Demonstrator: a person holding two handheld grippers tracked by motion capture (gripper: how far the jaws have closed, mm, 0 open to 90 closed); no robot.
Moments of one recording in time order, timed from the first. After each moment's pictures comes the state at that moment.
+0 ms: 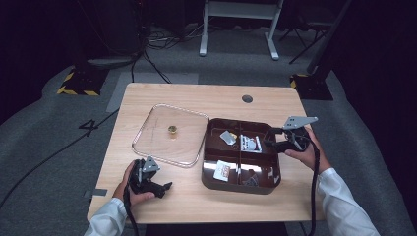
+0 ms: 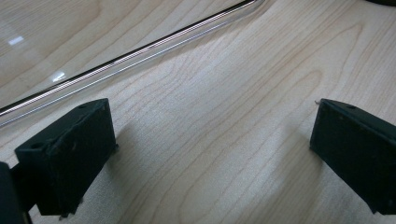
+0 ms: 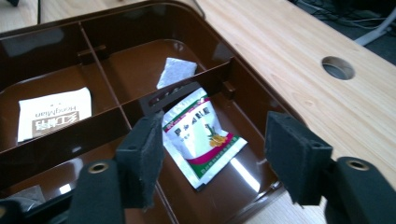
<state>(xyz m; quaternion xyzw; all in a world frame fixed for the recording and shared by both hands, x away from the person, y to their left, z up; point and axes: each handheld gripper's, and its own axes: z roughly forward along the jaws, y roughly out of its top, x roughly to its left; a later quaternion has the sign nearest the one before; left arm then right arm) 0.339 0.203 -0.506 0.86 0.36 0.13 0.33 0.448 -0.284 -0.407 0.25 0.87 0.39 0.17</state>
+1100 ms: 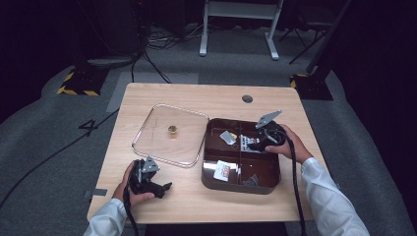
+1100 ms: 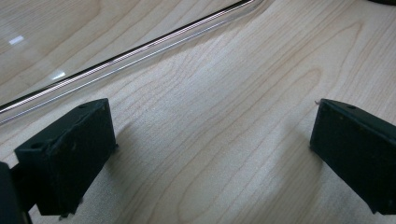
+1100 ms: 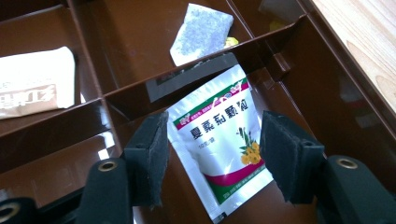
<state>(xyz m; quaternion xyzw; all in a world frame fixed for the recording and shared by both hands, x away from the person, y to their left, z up) 0.338 0.203 -0.506 0.86 0.36 0.13 0.33 0.490 -0.231 -0.439 0.22 0.93 0.28 0.09</state>
